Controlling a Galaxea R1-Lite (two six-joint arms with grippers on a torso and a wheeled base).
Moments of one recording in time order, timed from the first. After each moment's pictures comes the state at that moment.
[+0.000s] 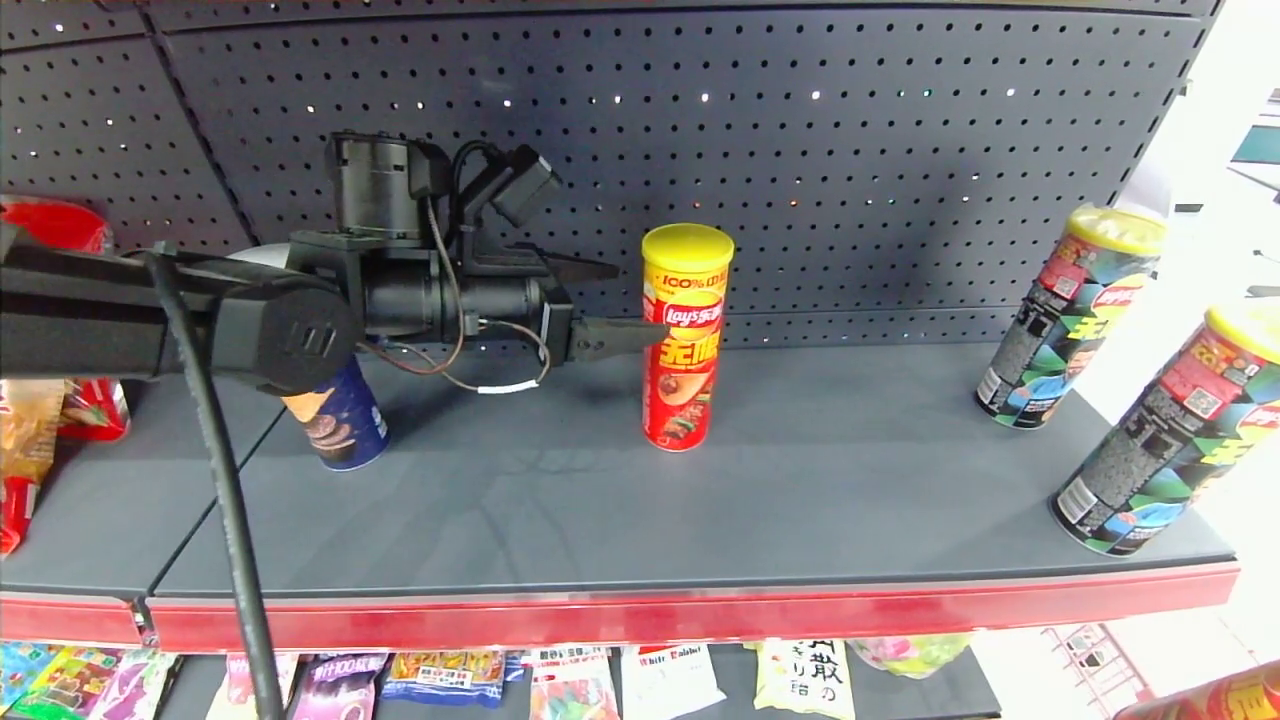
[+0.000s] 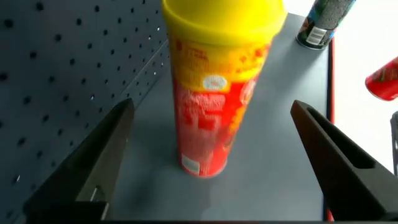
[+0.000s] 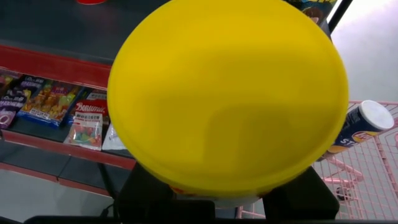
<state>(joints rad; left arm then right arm) -0.41 1.94 -1.36 -0.34 -0.73 0.24 0.15 0.31 -0.23 0.06 0.05 -0.10</state>
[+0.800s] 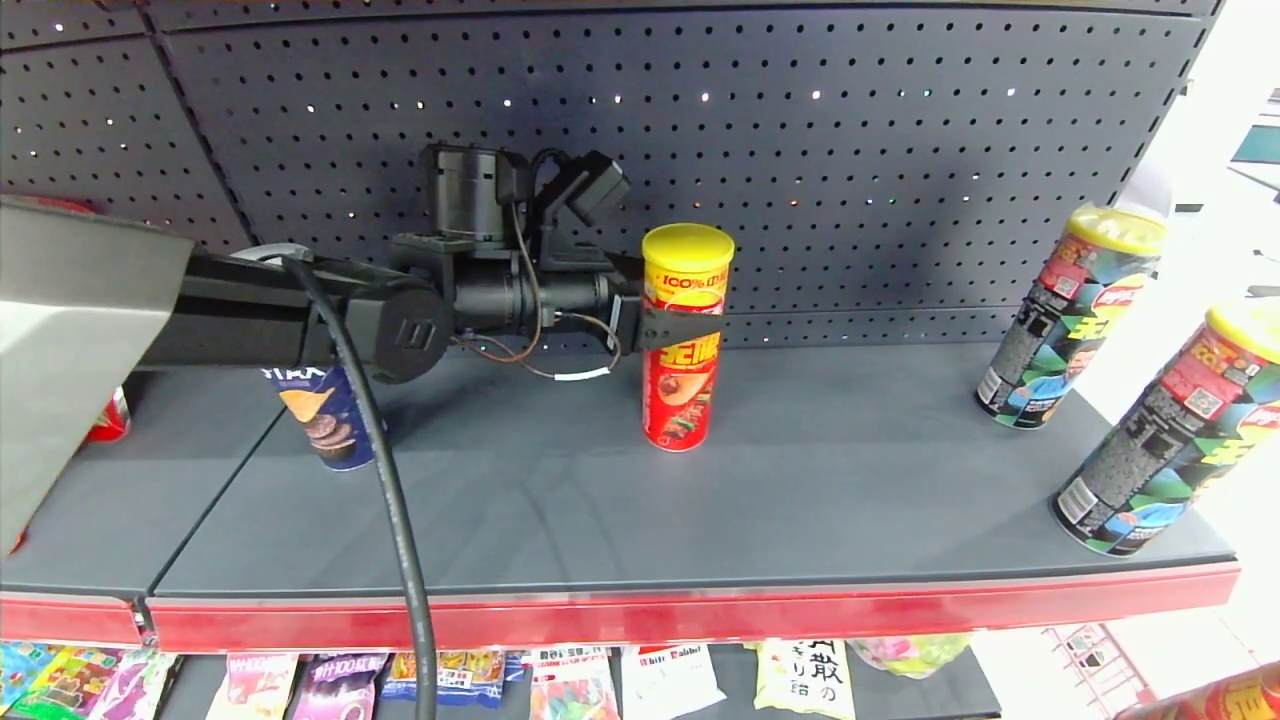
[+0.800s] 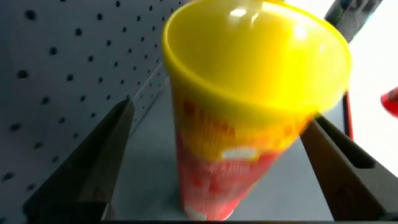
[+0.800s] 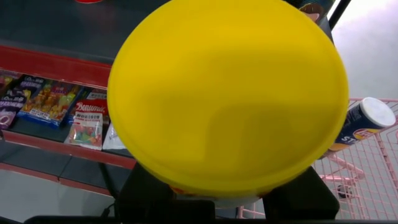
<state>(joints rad) -0.49 2.08 -1.55 -0.33 -0.67 0.17 0.15 0.31 -0.23 0.06 0.04 -0.09</state>
